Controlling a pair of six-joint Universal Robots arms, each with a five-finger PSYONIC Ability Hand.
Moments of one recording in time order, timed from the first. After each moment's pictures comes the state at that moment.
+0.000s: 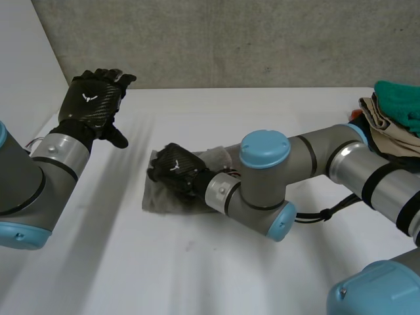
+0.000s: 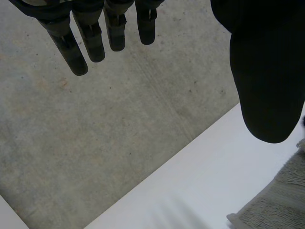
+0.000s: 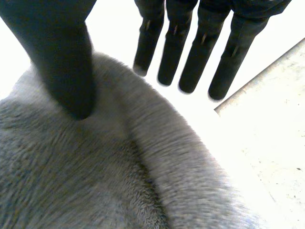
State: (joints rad) left arm 4.42 -1.81 -1.67 3.58 -1.43 3.42; right arm 2.29 -0.52 0.75 -0.06 1.03 2.51; left_hand 0.19 0.21 0.21 0.20 0.05; right_hand 0.70 0.70 0.71 0.73 0.55
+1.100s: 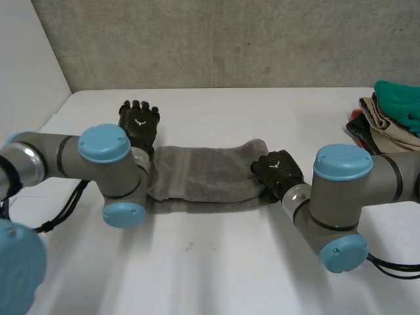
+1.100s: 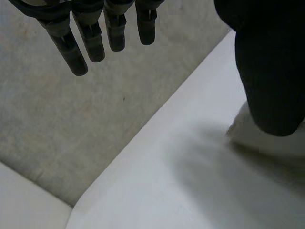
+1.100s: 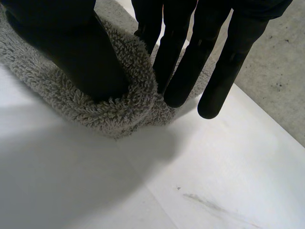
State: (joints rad) left arm 4.21 -2.41 -1.14 3.55 -1.81 3.68; right arm 2.07 -0.87 1.42 -0.24 1.50 2.70; left_hand 0.19 0.21 0.21 0.20 0.05; right_hand 1.03 1.16 1.18 1.19 0.96
